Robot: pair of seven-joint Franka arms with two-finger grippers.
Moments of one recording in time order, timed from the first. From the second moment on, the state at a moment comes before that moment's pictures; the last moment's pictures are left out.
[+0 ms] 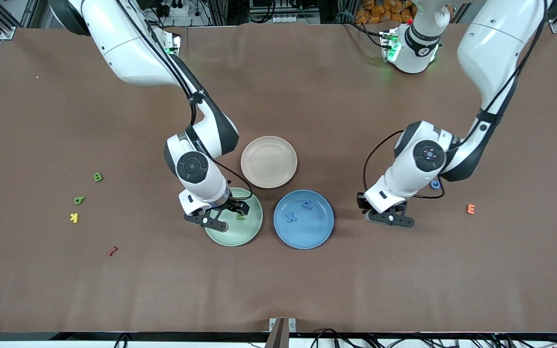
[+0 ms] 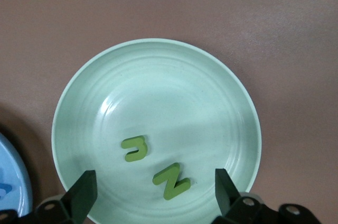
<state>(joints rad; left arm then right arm) 0.03 0.61 -0.47 -1.78 0.29 2.49 -0.41 0.48 0.74 0.03 -1.48 0.01 2.28 0.80</state>
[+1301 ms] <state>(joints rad) -0.24 0.77 -0.37 -1.59 0.29 2.55 -0.78 0.20 0.40 0.01 -1.69 0.00 1.94 0.36</state>
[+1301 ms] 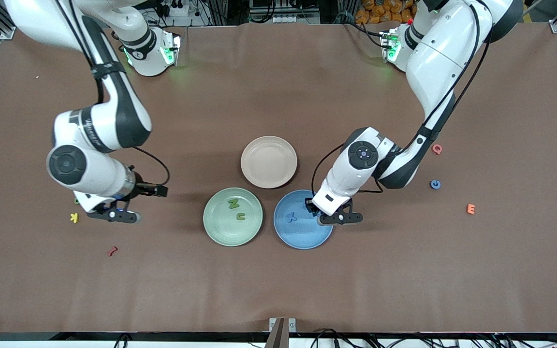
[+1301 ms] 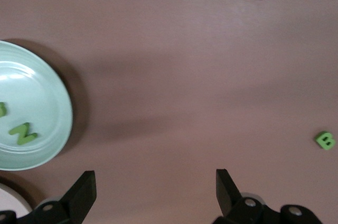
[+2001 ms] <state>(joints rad) -0.20 0.77 -0.36 -1.57 0.29 2.54 -0.61 -0.02 0.29 0.01 -1.92 0.00 2.08 0.11</state>
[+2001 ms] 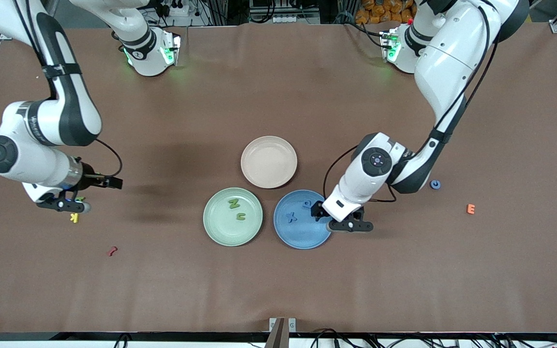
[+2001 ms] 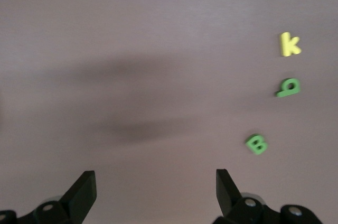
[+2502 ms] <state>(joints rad) 0.02 0.66 -0.45 -1.63 0.29 2.31 -0.30 -0.17 0.27 0.00 -2.09 0.00 2.33 -0.10</state>
